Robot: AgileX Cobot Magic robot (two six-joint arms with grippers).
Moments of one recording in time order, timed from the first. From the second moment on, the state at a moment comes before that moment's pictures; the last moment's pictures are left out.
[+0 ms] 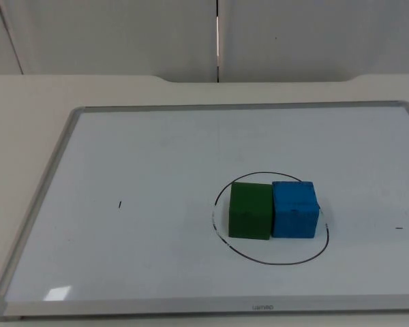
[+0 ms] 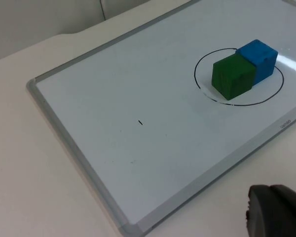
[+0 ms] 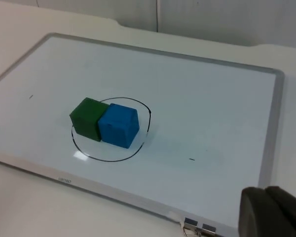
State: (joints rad) right arm 0.36 0.00 -0.55 -0.02 1.06 0.02; left arm -0.52 0.00 -0.50 -0.03 1.08 0.12
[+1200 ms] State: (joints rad) right arm 0.36 0.00 -0.52 -0.02 1.08 0.01; left arm -0.52 0.00 -0.50 -0.03 1.08 0.12
